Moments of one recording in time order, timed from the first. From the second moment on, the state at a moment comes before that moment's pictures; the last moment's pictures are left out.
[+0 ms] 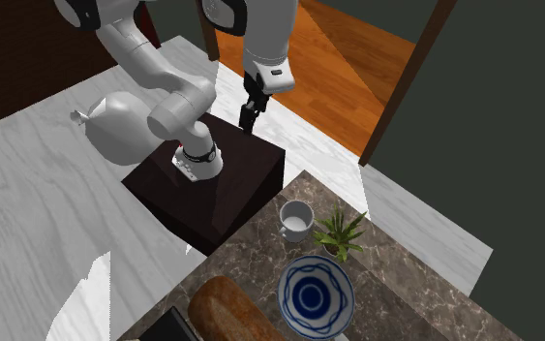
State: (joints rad) arm -0.01 -0.77 0.07 -2.36 -0.04 1.45 -0.15
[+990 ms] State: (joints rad) arm -0.06 -0.39 -0.03 -2.29 -0.10 1.84 -0.26
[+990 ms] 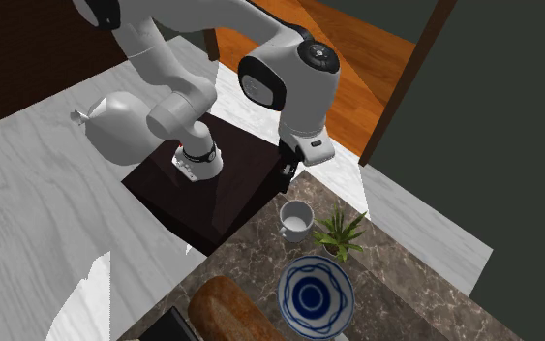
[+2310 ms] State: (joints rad) arm -0.07 -0.19 -0.07 -2.26 -0.11 2.06 -0.30
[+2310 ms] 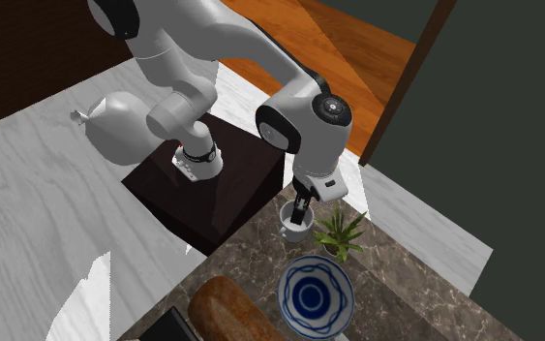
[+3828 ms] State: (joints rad) arm -0.07 -0.23 -0.06 -2.14 -0.10 1.90 -0.32
